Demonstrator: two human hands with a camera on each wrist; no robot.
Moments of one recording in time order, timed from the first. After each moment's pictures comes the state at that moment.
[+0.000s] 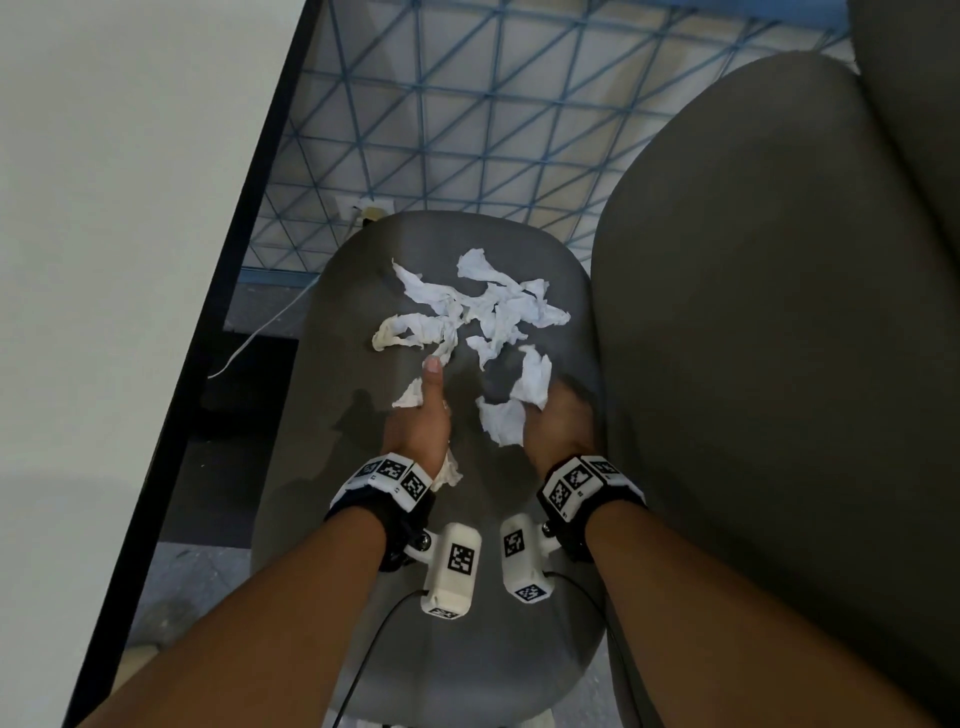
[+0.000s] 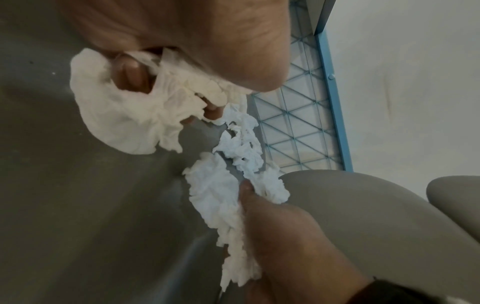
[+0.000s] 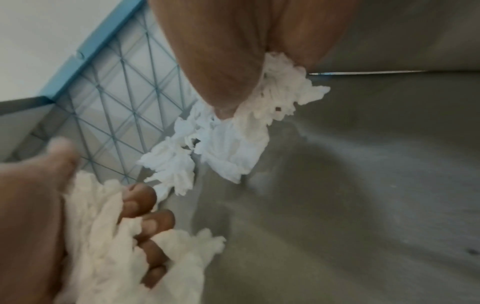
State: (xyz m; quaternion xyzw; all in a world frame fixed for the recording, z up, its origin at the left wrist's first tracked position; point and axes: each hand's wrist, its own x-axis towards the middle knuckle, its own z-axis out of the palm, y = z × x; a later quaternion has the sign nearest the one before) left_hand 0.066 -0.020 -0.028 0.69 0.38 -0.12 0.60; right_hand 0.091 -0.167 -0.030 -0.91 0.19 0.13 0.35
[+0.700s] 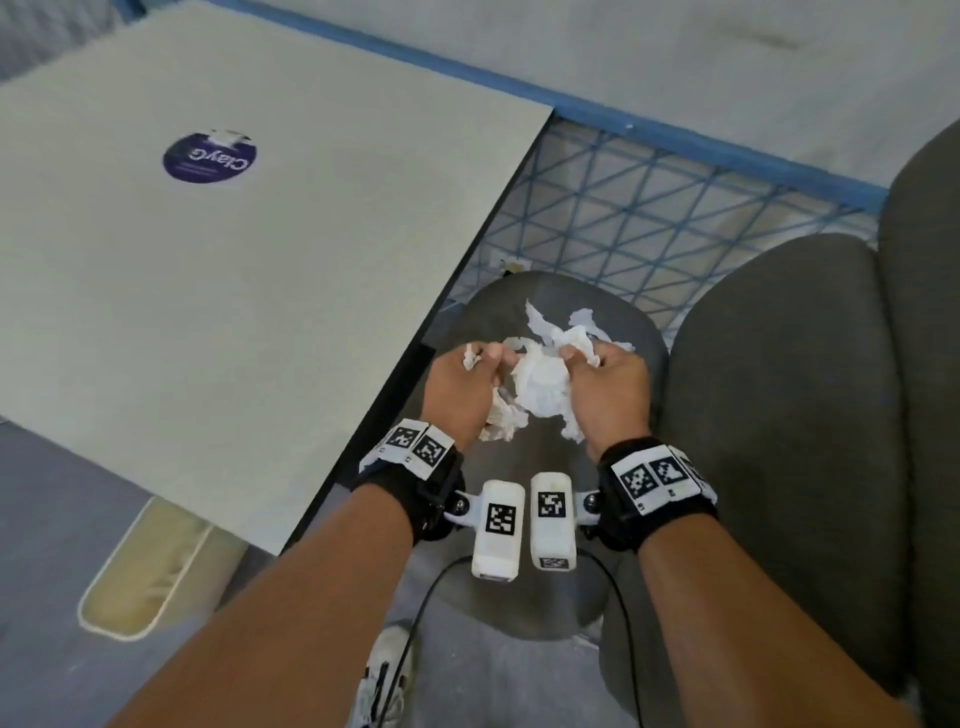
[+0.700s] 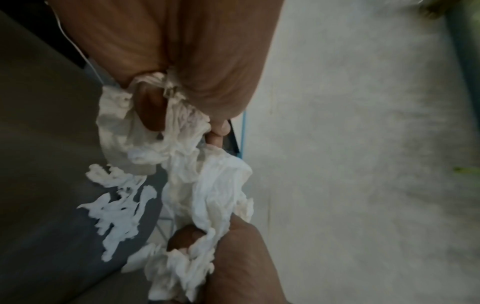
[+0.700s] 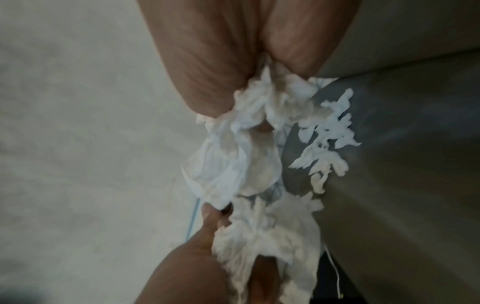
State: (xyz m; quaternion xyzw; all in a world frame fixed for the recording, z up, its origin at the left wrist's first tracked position) left_hand -0.040 0.018 0.133 0.68 0.28 0.11 0.67; right_hand 0.023 -0.115 0.157 -0.82 0.04 0.08 0.56
